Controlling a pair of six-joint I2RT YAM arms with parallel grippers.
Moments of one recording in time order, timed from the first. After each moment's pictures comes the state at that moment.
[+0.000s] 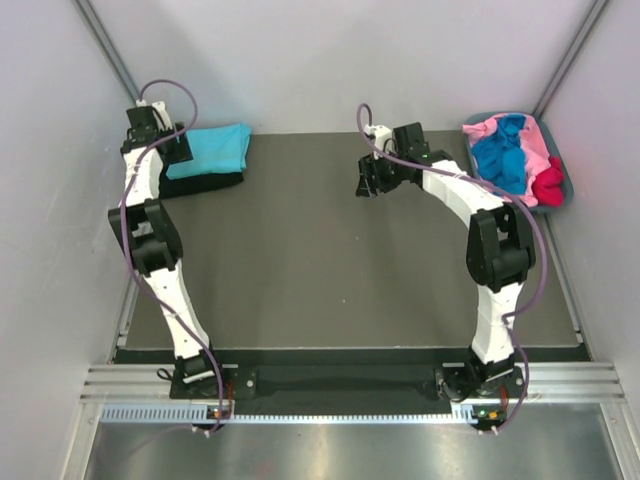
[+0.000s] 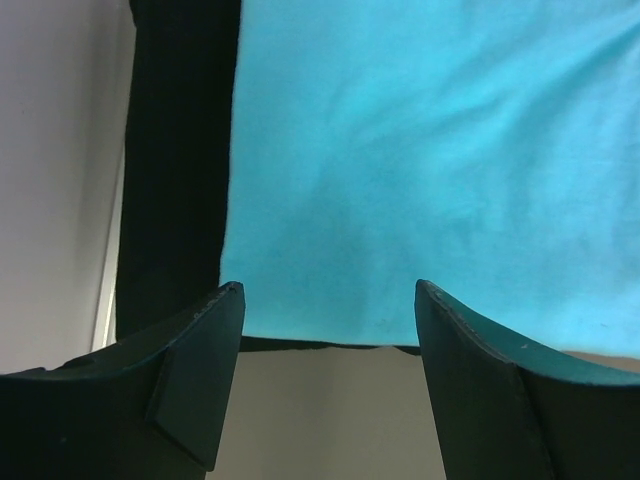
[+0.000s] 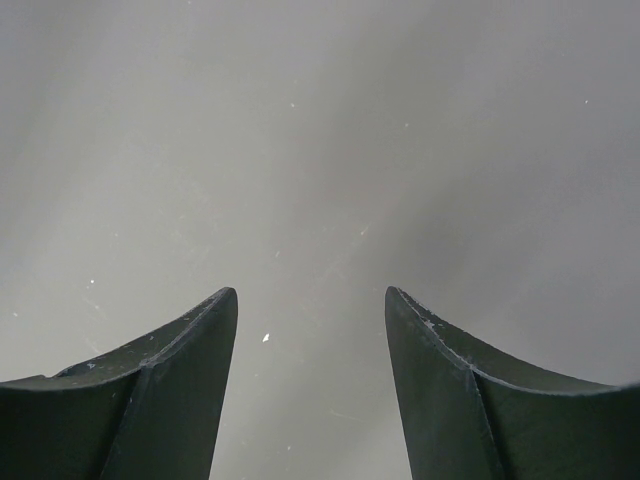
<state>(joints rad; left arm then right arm) 0.29 2.28 2.14 -0.54 0.13 0.00 0.35 2.02 1.68 -0.44 -0.46 -0.08</state>
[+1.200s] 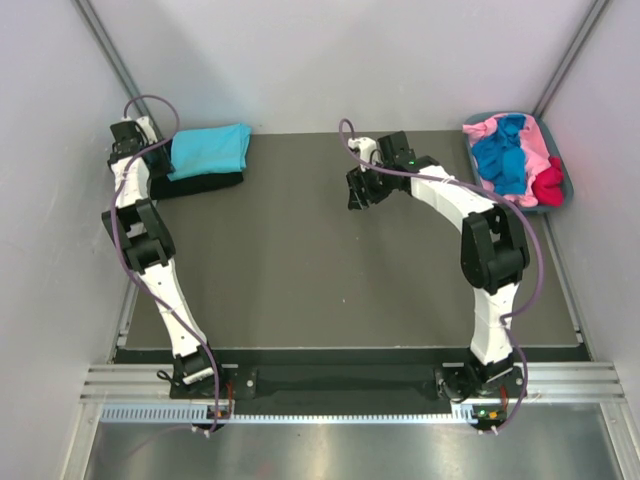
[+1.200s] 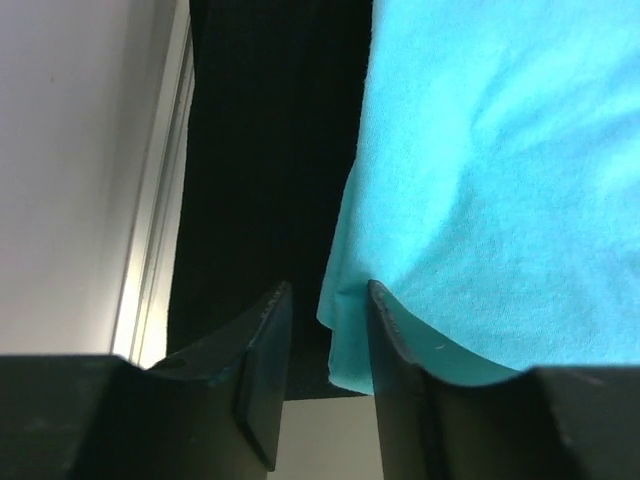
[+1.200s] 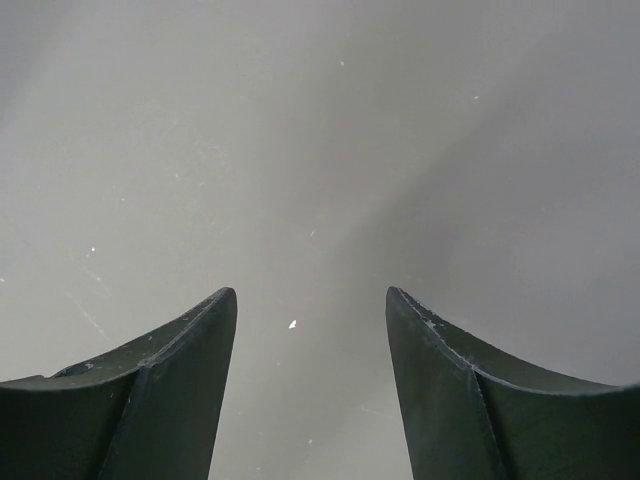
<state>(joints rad) 0.40 2.45 2.24 -0.54 0.23 0.01 0.42 2.03 1.66 -0.49 -0.42 -0.13</state>
